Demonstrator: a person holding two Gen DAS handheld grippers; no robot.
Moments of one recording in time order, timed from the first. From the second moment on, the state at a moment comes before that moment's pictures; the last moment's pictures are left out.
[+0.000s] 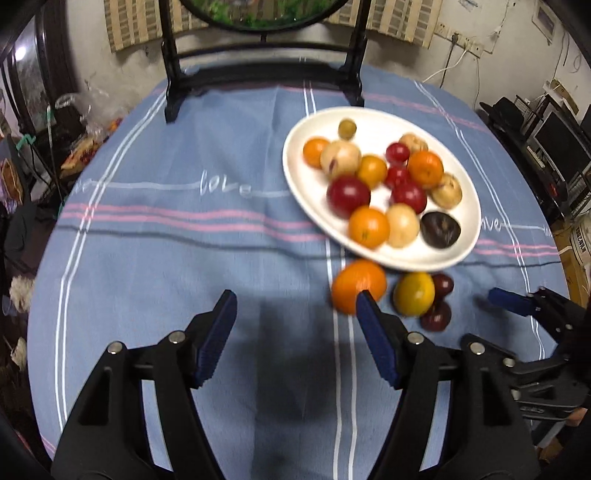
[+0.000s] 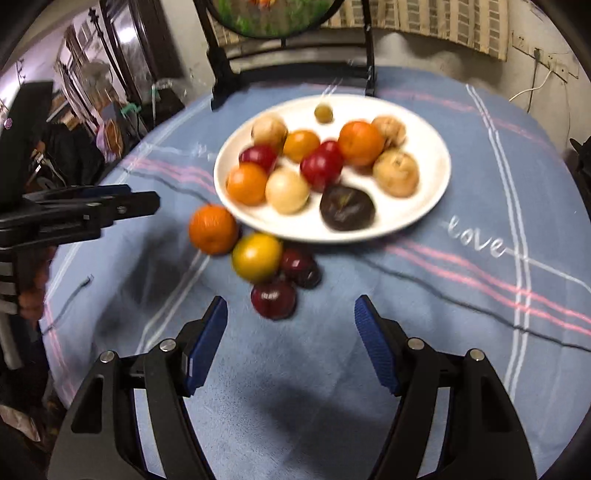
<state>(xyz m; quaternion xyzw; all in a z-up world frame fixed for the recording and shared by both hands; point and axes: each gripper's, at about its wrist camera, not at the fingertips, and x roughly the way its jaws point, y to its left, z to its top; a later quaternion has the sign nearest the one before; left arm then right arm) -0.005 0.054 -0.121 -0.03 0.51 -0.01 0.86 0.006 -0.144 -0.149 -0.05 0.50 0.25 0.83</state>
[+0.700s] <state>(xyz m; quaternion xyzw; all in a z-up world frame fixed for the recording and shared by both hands) 0.005 0.025 -0.146 0.00 0.52 -0.07 0.85 0.010 -0.152 -0.163 0.00 0.54 0.26 0.80</state>
